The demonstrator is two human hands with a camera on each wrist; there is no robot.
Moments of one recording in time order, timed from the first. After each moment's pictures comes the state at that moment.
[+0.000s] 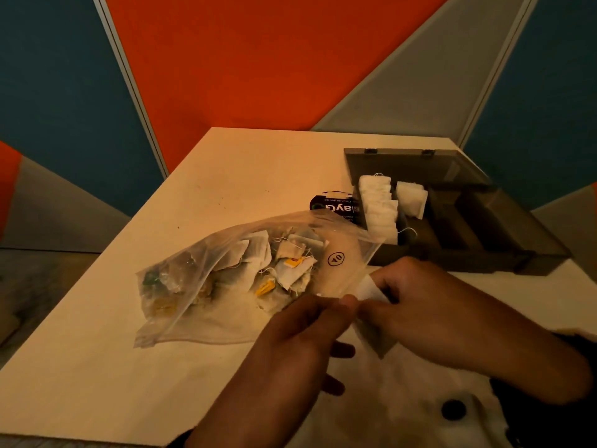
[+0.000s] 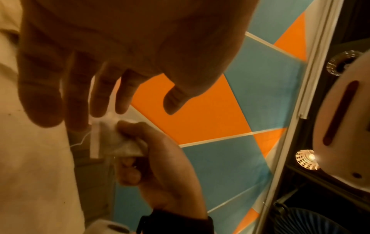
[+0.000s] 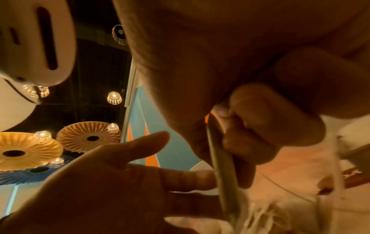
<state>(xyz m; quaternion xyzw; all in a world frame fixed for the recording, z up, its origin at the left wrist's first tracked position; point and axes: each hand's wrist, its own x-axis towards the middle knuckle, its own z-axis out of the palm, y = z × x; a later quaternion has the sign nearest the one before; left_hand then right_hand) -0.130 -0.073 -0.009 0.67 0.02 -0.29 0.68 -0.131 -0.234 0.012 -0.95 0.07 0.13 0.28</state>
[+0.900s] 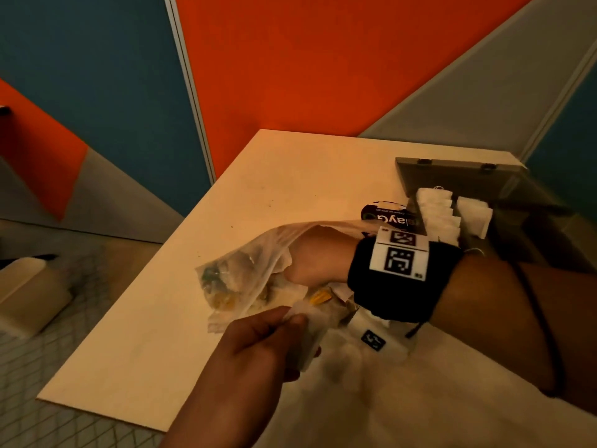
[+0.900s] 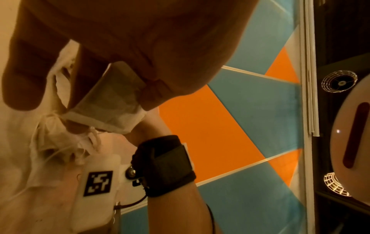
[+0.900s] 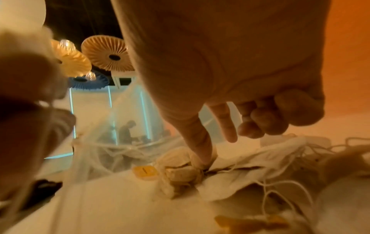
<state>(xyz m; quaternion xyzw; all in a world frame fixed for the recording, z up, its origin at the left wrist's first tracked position) -0.112 0.005 -0.011 0.69 0.07 -0.18 0.69 0.018 -0.113 -0.016 -0.96 -0.21 0.17 0.00</state>
